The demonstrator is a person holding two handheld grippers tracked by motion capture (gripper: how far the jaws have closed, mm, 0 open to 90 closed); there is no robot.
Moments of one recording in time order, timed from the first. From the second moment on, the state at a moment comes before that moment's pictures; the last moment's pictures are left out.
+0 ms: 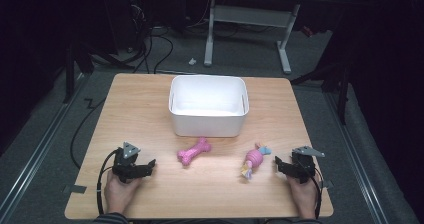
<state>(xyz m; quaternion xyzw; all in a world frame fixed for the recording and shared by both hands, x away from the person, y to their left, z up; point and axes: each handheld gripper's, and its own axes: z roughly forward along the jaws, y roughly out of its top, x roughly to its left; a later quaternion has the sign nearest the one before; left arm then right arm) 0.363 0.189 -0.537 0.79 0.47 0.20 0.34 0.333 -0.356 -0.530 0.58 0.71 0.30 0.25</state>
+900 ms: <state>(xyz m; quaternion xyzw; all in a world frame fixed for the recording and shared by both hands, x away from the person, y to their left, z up) 0.362 0.189 -0.537 0.78 0.47 0.20 0.35 0.332 -0.356 -0.530 0.58 0.71 0.30 0.25</state>
